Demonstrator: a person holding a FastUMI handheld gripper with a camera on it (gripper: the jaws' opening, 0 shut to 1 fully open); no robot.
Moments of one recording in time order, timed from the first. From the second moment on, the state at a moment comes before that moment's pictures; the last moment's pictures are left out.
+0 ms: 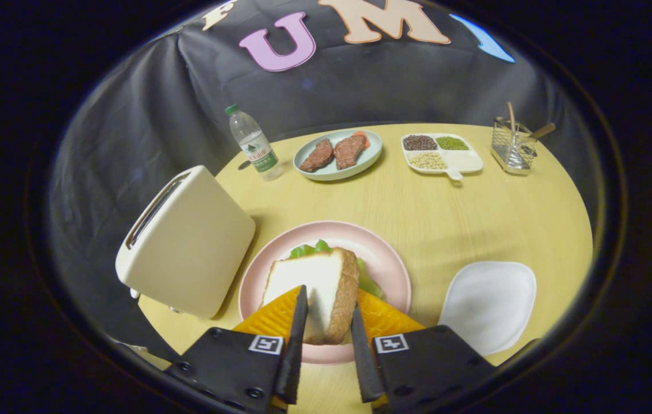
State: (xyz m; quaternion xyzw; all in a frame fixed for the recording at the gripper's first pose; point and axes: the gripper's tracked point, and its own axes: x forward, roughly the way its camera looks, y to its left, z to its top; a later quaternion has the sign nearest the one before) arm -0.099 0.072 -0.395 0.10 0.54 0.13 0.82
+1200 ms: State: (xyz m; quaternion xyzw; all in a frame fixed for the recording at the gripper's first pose) arm -0.006 -0.007 -0.131 0.00 0.19 0.05 0.98
